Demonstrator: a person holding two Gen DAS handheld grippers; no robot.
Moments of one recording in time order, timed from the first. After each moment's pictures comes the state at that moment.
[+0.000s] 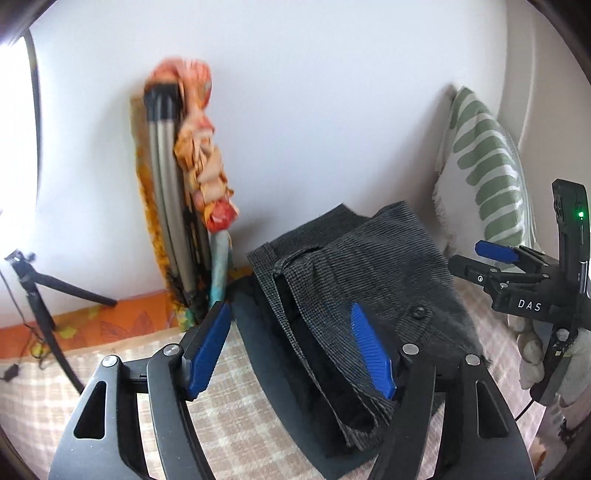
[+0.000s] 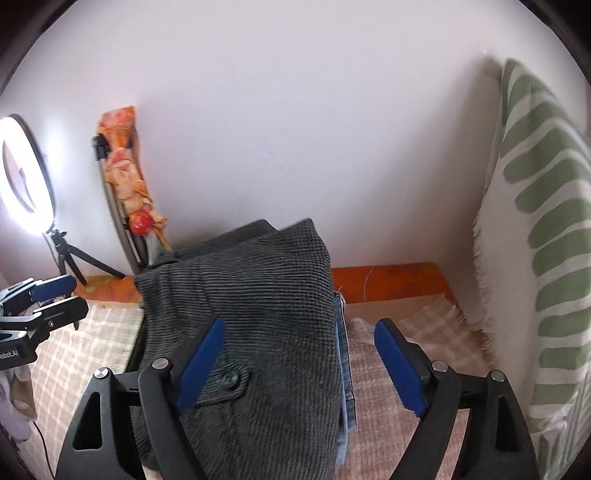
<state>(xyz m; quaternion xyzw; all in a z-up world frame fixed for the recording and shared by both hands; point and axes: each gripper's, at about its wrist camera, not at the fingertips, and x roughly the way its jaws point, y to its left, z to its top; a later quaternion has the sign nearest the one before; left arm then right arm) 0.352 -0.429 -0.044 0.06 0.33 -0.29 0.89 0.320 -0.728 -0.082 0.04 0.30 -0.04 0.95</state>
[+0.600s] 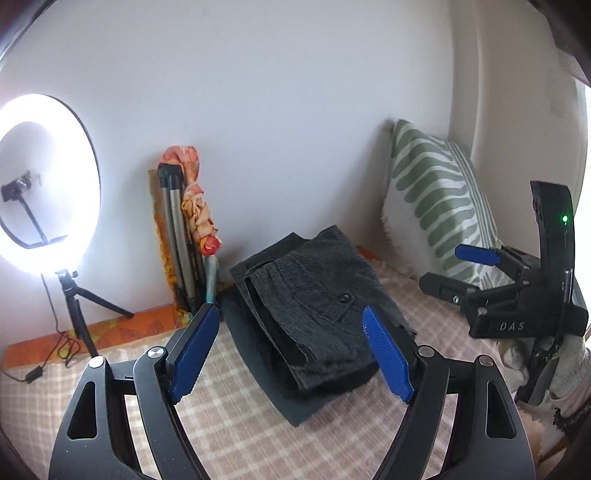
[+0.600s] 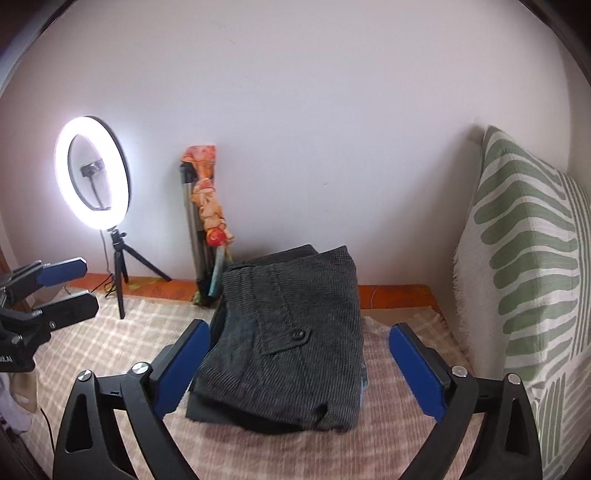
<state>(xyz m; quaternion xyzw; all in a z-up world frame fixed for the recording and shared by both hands) 0.239 -0.390 0.014 0.07 0.26 -0.33 0.90 0.201 -0.671 -0.031 0.00 0.24 -0.03 0.97</state>
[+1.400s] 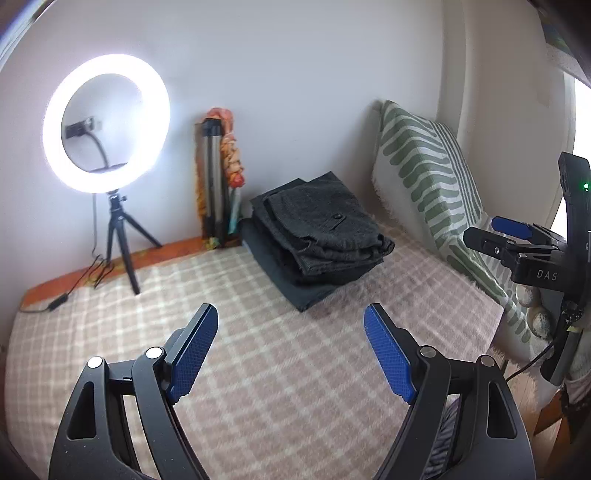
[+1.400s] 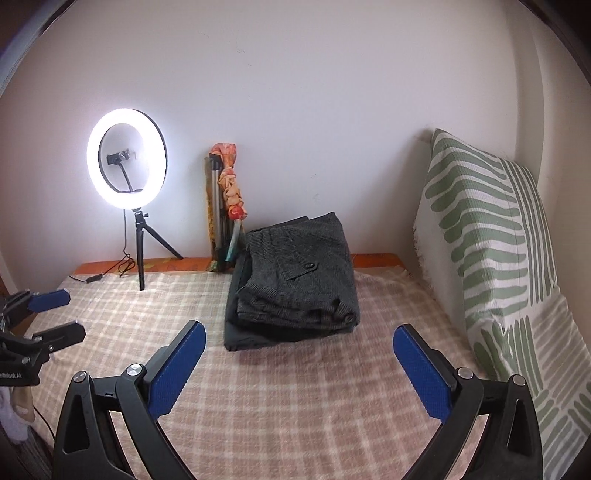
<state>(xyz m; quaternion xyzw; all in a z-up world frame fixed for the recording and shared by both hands) 0.123 -0.279 -0.020 0.07 0.29 -0.32 0.90 0.041 -0.577 -0.046 0.01 0.23 -0.09 0.97</state>
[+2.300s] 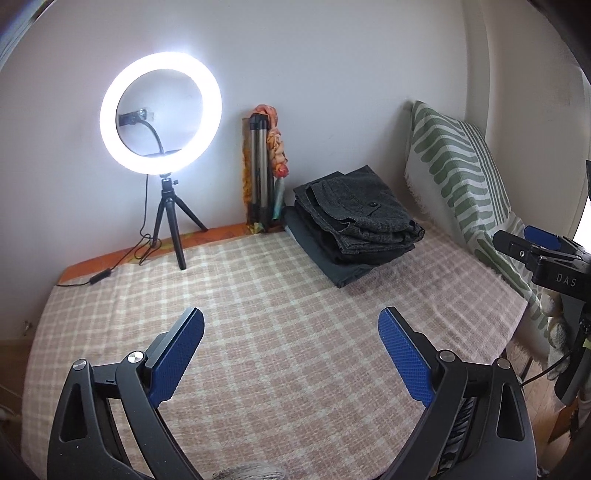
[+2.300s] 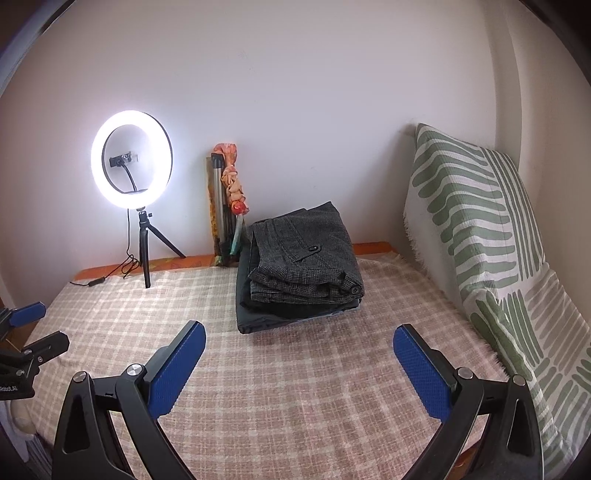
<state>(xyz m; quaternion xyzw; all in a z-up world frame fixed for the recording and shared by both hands) 0.090 -0.241 -0.032 0.07 0.28 -0.25 0.92 0.003 -0.541 -0.066 0.03 0.22 -0.12 0.97</state>
